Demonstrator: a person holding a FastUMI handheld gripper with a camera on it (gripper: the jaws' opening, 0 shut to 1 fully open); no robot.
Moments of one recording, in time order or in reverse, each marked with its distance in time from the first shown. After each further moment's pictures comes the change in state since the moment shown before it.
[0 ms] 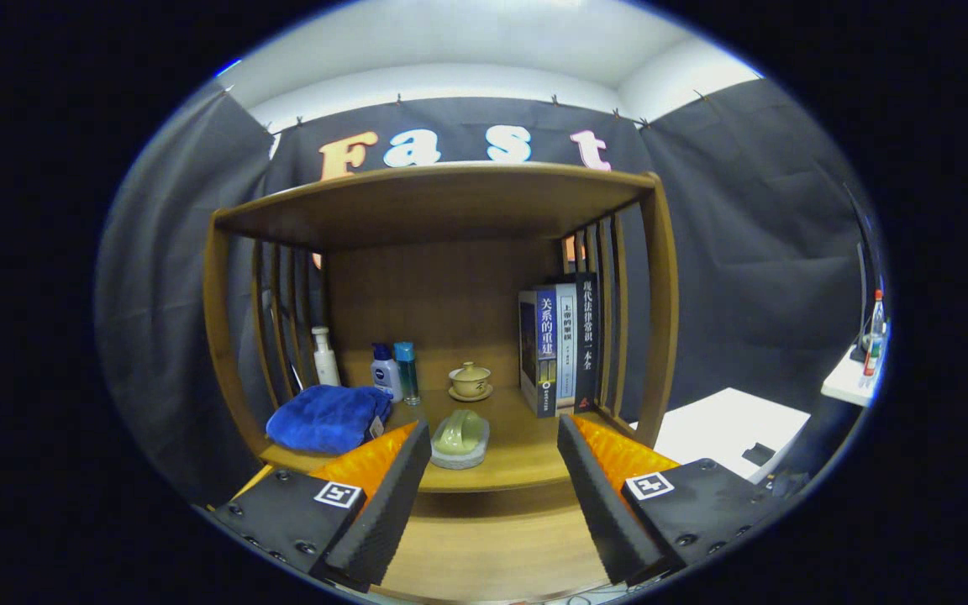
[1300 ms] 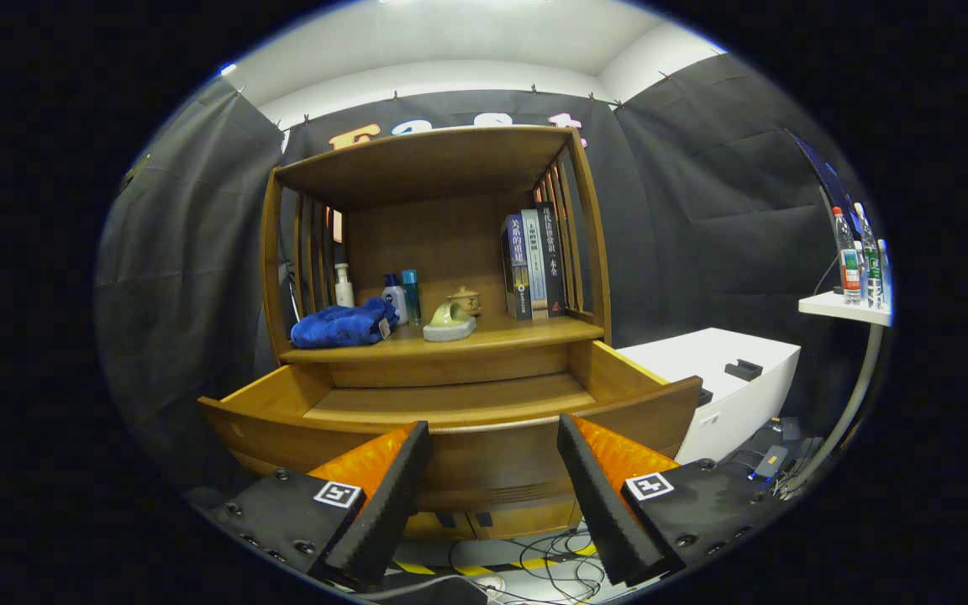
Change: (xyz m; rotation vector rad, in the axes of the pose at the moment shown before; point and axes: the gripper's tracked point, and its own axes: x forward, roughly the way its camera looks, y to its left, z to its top) arm -0.125 -0.036 -0.180 0.077 0.069 0.011
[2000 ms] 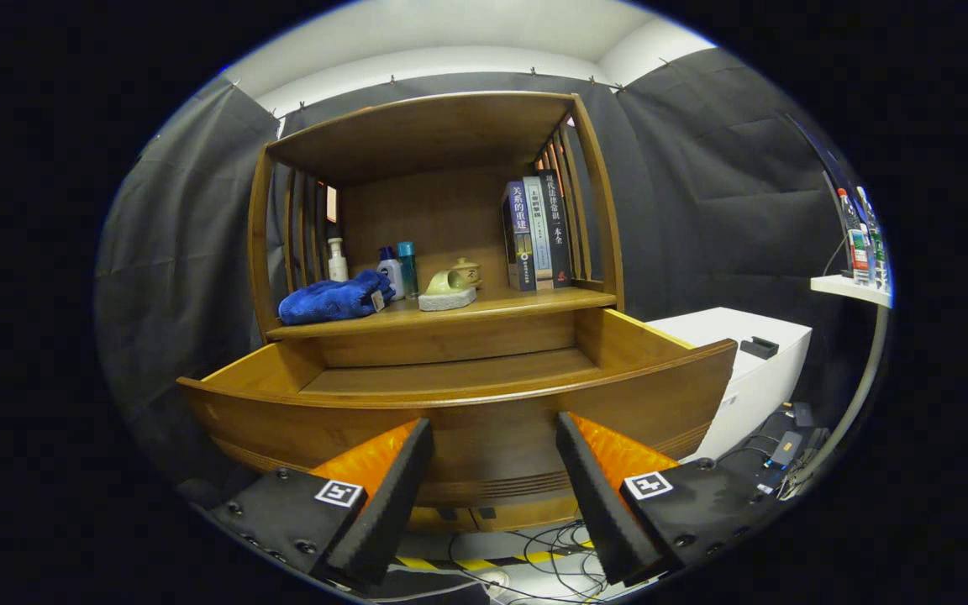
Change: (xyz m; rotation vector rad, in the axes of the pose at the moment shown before) arm 0.030 0.002 -0.028 0.006 0.044 0.015
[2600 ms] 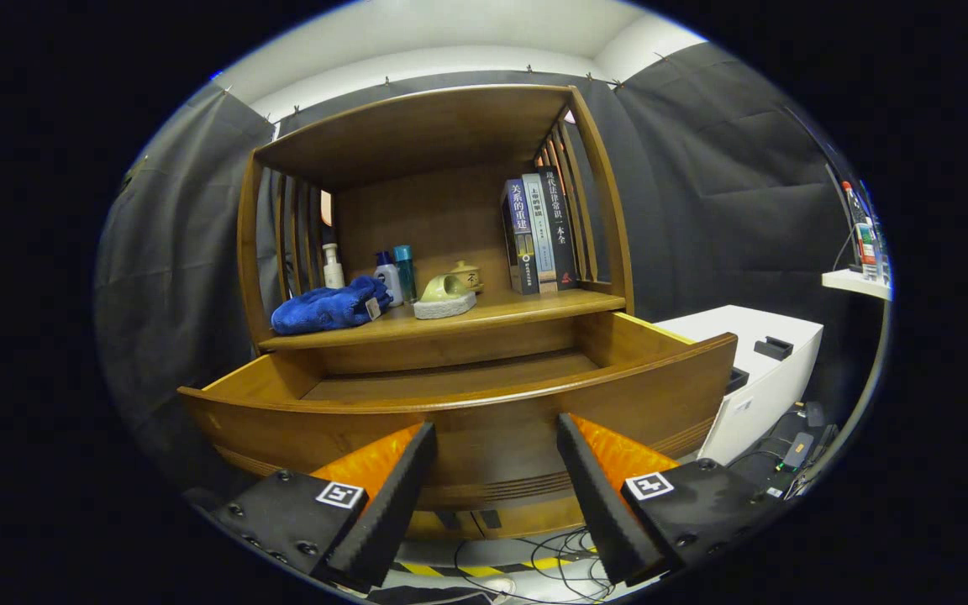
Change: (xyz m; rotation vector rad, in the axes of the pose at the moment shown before) arm 0.034 -0.003 0.006 0.035 0.022 0.017
